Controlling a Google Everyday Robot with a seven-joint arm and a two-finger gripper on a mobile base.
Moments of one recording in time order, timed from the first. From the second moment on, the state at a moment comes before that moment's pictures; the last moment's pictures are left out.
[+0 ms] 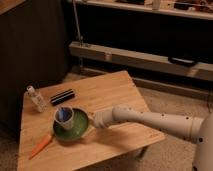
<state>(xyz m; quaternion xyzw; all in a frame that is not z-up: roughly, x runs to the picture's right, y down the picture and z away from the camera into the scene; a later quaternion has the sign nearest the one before) -0.117 0.193 0.810 -0.28 -0.40 0.20 0.85</state>
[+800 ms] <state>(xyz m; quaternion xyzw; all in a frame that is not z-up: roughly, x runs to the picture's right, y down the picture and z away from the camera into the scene) -0.147 0.186 0.803 -0.28 -0.42 0.18 0.85</state>
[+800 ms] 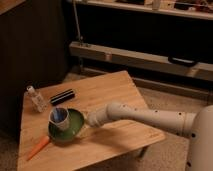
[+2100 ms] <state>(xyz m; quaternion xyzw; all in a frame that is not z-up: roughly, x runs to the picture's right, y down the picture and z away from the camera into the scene) -0.199 0.192 0.796 -0.30 -0.43 0.14 0.84</state>
